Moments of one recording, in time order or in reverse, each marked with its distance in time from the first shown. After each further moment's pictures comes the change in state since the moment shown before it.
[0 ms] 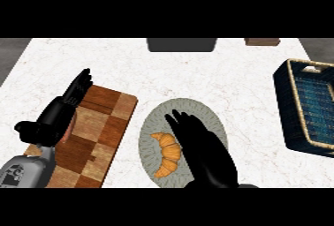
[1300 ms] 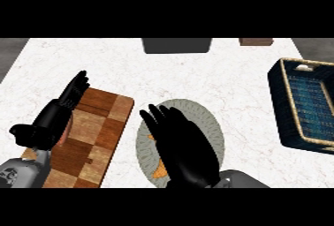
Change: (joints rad) left arm 0.017 0.081 -0.068 -0.015 0.076 0.081 -0.008; right arm -0.297 0.014 0.056 0.014 -0.180 0.082 0.217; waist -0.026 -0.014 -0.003
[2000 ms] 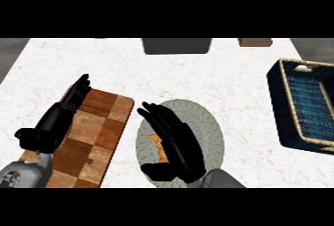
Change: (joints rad) left arm 0.018 0.001 -0.024 -0.003 -0.005 0.016 -0.008; right arm 0.196 0.054 0.037 0.340 0.081 -0.789 -0.691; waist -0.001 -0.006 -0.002
